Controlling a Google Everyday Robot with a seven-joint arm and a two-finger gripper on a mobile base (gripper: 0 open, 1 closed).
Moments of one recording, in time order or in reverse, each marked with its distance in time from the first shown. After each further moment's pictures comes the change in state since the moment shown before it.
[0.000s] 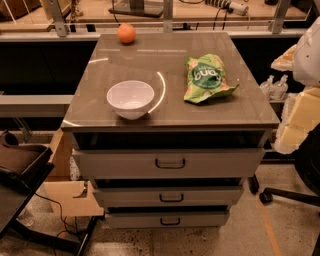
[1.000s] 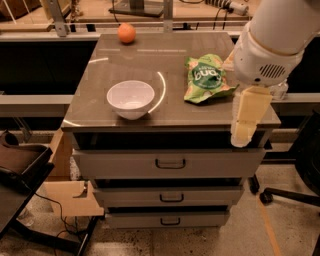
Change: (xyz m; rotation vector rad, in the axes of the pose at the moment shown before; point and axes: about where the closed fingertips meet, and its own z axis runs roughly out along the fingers) arm -0.069 -0.004 0.036 -0.044 0.020 -0.162
